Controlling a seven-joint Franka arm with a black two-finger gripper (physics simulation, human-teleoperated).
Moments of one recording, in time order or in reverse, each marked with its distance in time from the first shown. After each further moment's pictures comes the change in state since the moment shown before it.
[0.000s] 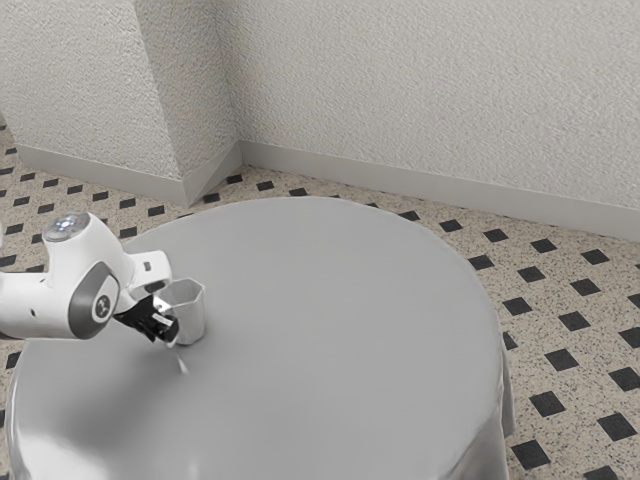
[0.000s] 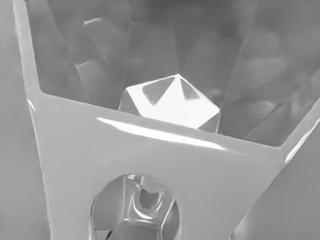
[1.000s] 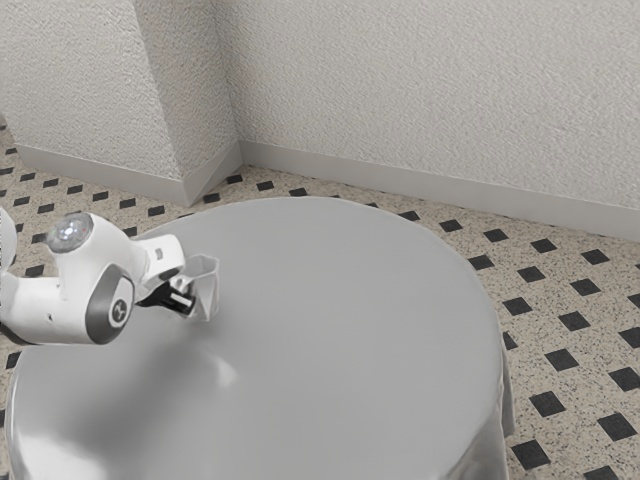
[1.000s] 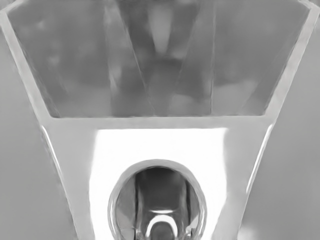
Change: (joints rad) arm -0.088 0.006 -0.003 -0.001 -0.071 0.240 0.016
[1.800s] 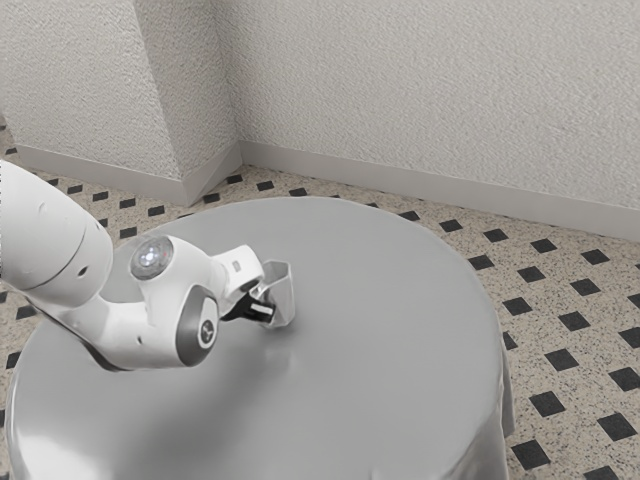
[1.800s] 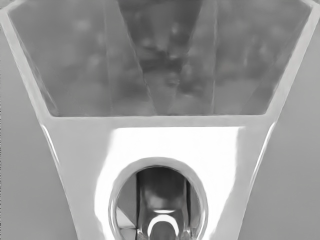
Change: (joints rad) arm -0.184 0.200 -0.113 0.154 -0.311 0.137 -0.051
